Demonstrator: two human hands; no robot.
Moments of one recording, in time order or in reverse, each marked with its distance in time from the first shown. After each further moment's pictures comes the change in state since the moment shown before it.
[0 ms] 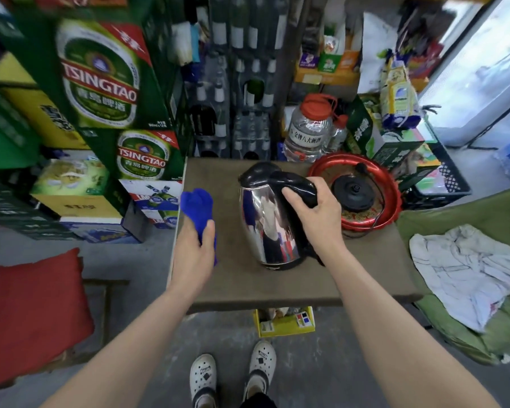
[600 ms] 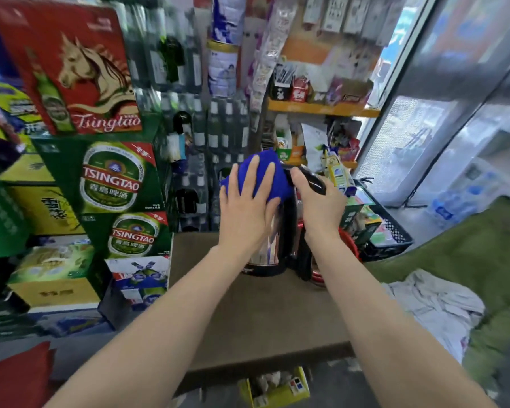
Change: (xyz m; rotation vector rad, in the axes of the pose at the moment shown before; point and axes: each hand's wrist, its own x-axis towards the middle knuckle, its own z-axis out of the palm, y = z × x) left_hand 0.017 0.187 0.004 0.660 0.154 0.884; right_hand -0.001 -0.170 -0.051 0.282 0.480 -0.065
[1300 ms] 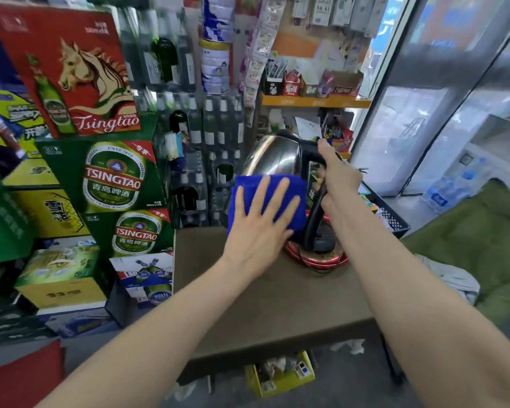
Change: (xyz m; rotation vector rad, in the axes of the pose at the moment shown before) left_hand -0.057 0.015 -0.015 0.301 -0.059 0.340; right_hand 0.025 -0.022 -0.026 0.368 0.057 0.408
